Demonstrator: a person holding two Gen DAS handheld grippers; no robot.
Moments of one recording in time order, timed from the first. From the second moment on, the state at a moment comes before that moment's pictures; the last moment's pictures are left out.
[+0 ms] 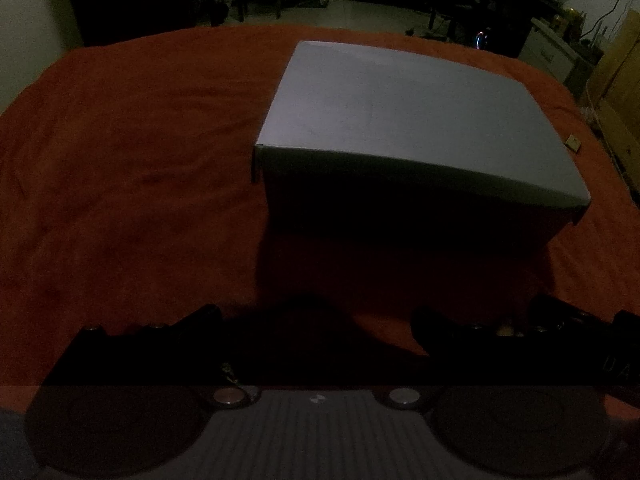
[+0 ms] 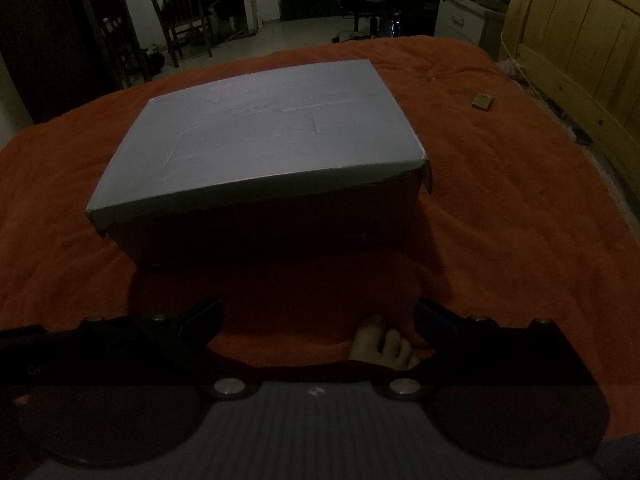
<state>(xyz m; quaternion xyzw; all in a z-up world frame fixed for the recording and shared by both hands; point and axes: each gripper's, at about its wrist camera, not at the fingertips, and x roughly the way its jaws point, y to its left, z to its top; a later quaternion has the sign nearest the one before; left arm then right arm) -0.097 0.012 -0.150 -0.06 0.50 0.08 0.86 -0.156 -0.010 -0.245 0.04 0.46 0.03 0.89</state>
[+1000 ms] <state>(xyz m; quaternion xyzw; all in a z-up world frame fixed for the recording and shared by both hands) -0.097 0.015 -0.153 -0.06 0.50 0.08 0.86 -0.156 -0.008 -0.247 0.04 0.46 0.03 0.88</state>
